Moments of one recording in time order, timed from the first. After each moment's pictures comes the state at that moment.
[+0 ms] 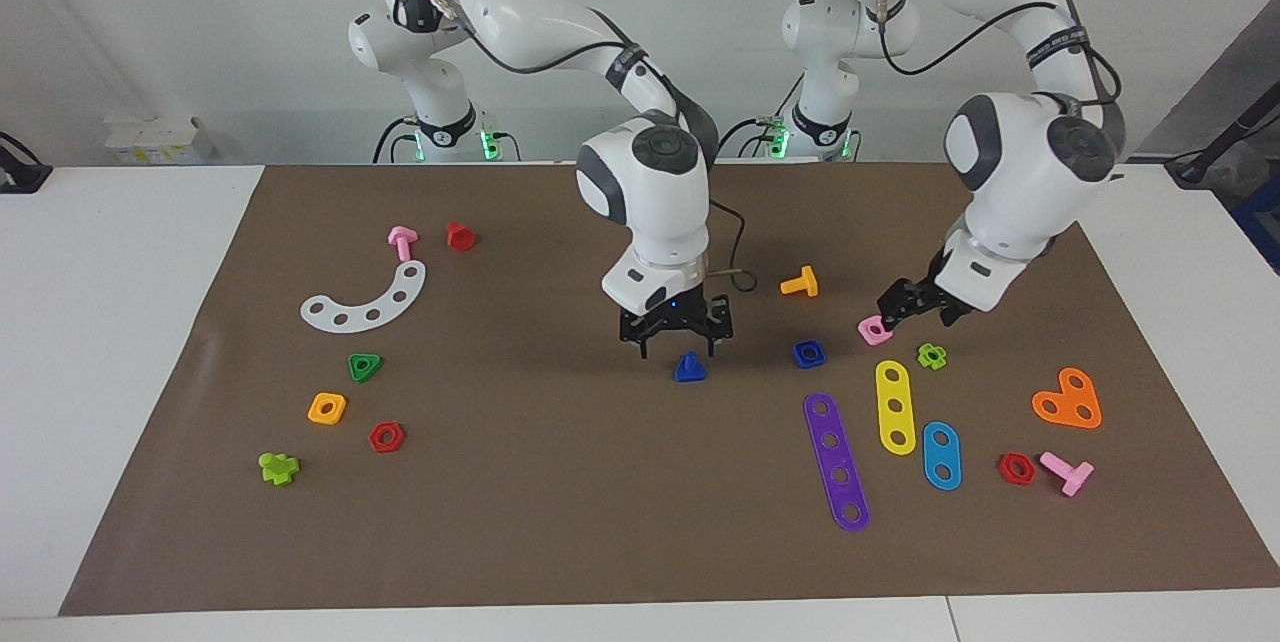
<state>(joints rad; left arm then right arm) -0.09 0.20 0.04 -1.74 -0.10 1.92 -0.07 0.65 0.70 -0.07 -1.24 0.01 2.14 0.66</state>
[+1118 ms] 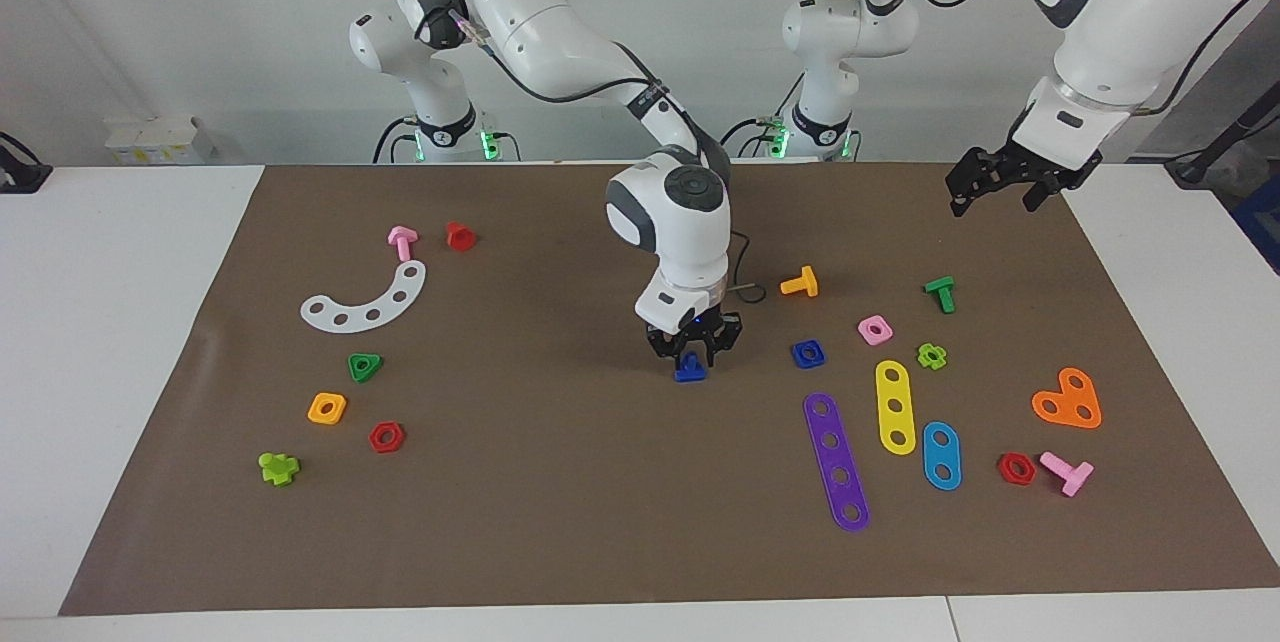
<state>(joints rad) -0.10 0.10 0.01 -1.45 0.03 1.47 -0.07 0.70 0.72 -0.06 -1.35 0.01 2.22 0.61</state>
